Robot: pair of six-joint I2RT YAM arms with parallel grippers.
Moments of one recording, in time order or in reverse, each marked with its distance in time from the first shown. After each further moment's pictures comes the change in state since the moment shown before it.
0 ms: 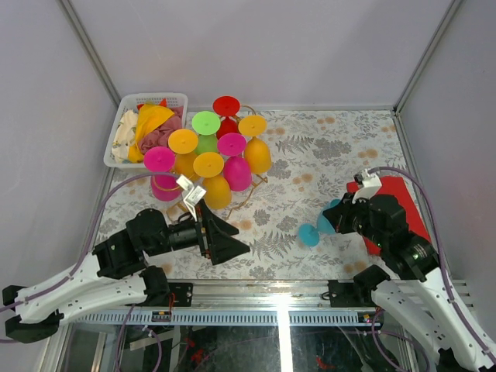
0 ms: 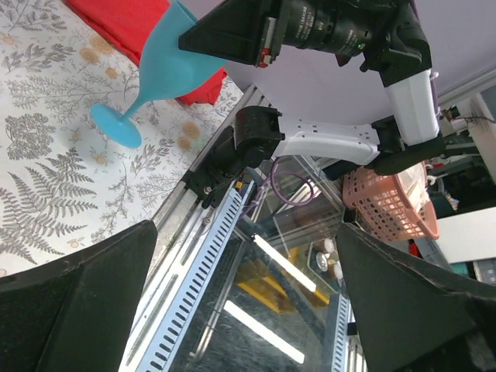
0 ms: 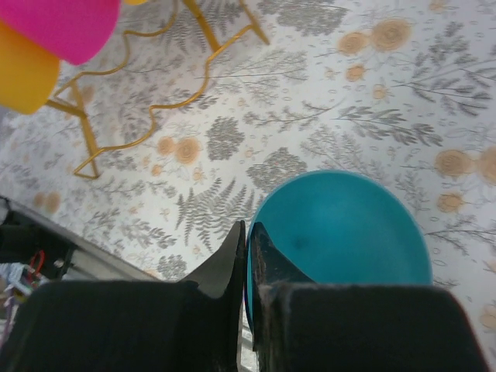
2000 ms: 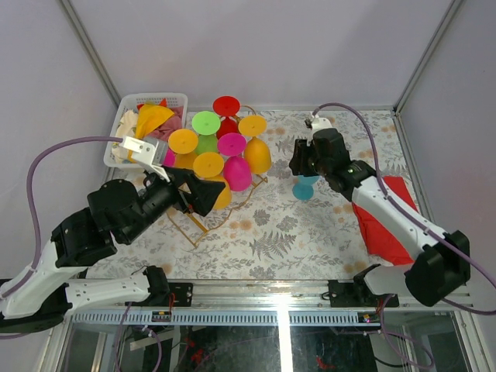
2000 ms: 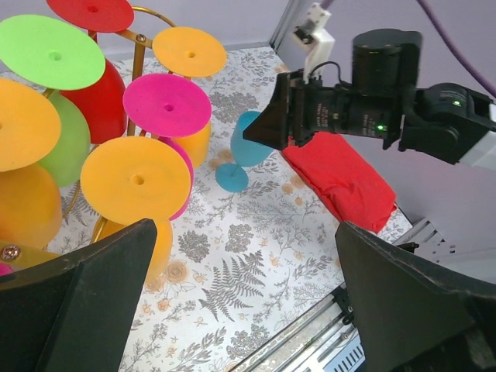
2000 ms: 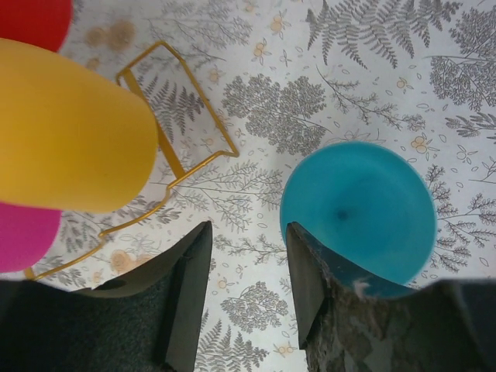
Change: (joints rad) left arm 0.000 0.253 0.623 -0.419 -0.626 0.330; right arm 0.000 0.862 0.394 0.310 0.137 -0.134
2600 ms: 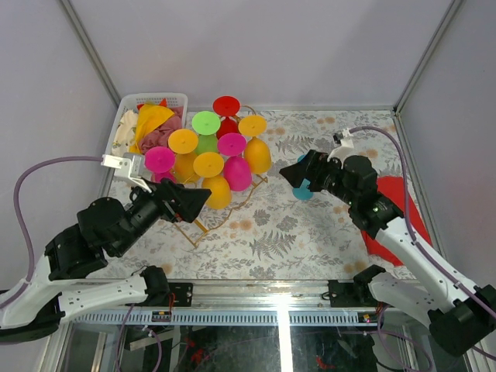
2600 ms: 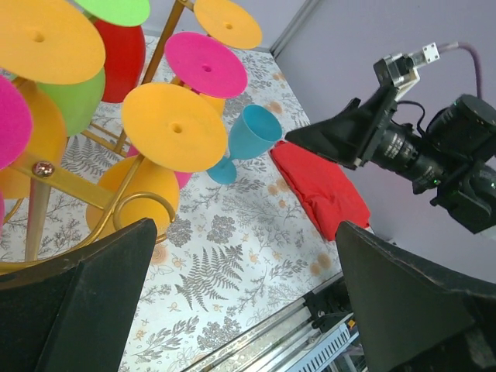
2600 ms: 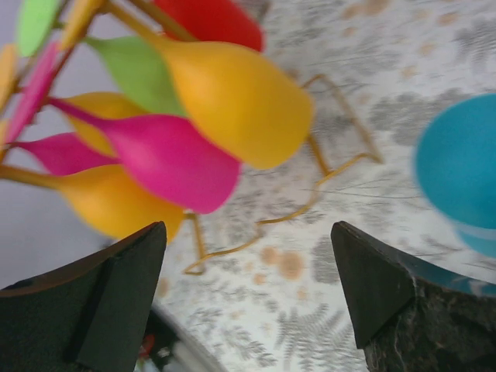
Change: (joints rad) left arm 0.000 -0.179 -0.166 0.002 -0.046 -0.191; right arm 0.000 -0.397 -0.272 0.215 -0.178 0.299
